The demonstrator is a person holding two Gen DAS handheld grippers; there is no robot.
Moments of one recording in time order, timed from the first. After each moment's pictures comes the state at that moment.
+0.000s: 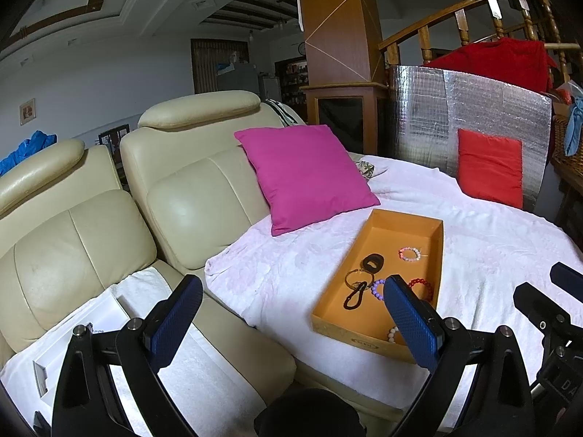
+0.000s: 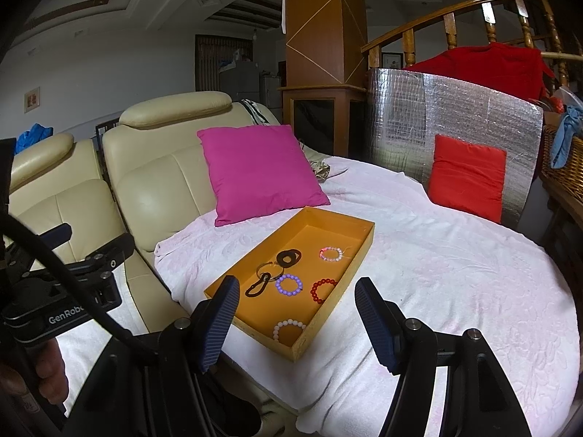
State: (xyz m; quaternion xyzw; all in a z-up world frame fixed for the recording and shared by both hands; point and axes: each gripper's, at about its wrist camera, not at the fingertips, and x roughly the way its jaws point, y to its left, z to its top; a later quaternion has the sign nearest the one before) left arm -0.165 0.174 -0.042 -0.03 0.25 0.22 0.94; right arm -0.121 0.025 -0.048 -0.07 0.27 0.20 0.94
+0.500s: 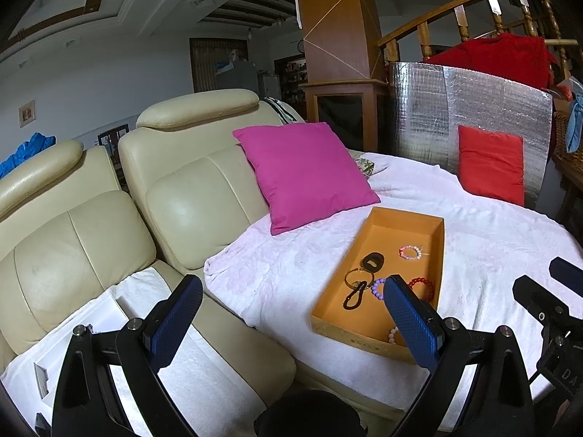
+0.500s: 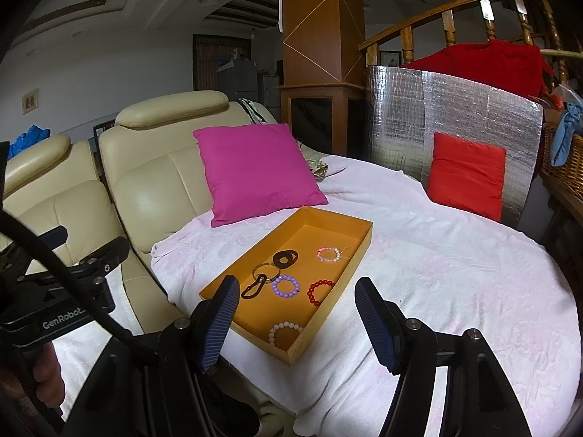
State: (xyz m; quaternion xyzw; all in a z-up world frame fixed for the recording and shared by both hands) left arm -0.156 0.174 -0.044 -0.02 0.25 0.22 0.94; right arm -0.110 0.022 -0.051 -0.07 0.27 0.19 0.94
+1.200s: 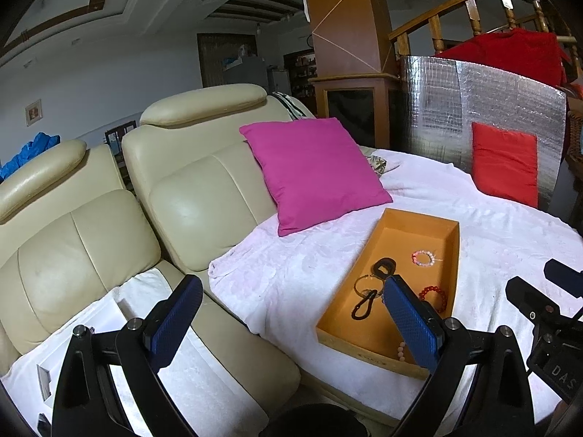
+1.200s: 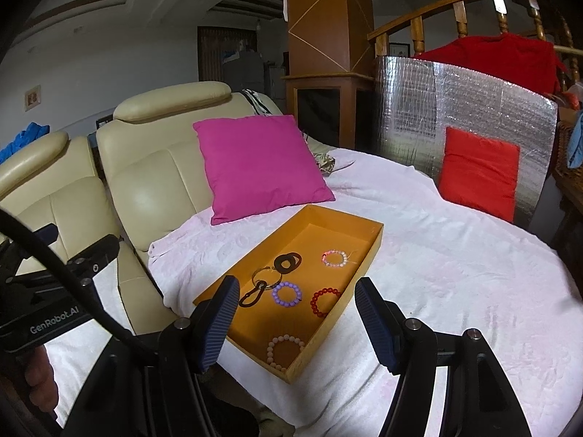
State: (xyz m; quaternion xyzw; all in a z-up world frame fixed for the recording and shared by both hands) left arm -0.125 0.182 -0.045 -0.02 0.26 0.24 0.93; right arm -0.061 0.033 -0.060 -0.07 0.29 0.21 0.93
